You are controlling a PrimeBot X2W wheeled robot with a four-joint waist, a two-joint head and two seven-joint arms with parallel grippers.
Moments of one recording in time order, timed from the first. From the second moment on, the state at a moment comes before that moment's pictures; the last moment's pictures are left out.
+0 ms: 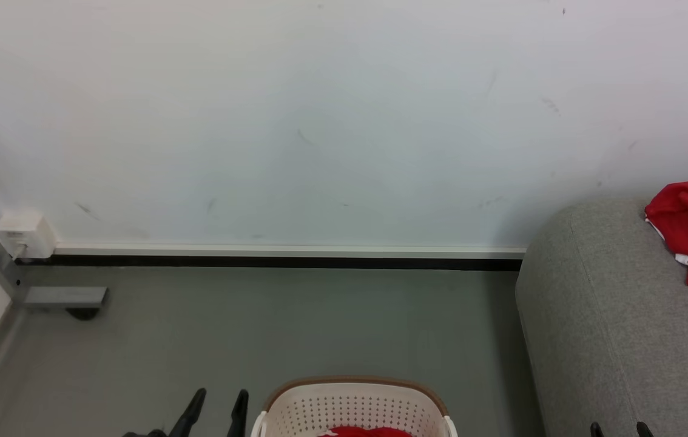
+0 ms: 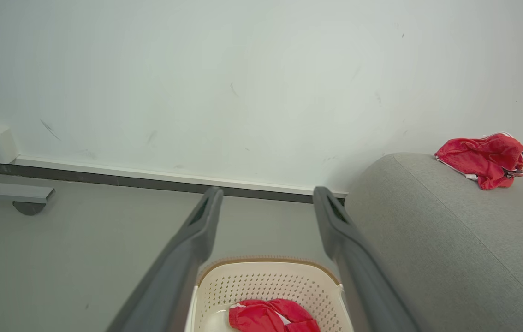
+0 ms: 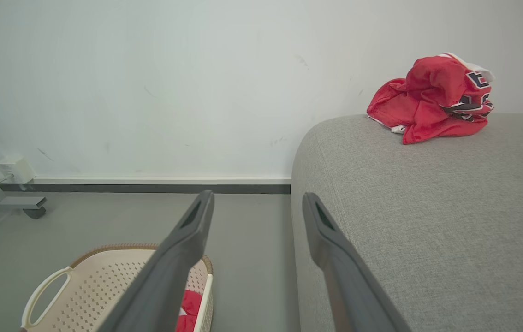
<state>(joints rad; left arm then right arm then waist) 0.04 0.10 -0.15 0.27 -0.29 -0.13 -0.26 0.16 -0.05 -0.03 0.25 0.19 0.13 -0.26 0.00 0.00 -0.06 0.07</state>
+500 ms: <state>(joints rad) 0.04 0.10 -0.15 0.27 -0.30 -0.13 -0.26 0.16 -0.05 -0.03 0.25 0.19 0.13 -0.26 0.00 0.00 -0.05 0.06</state>
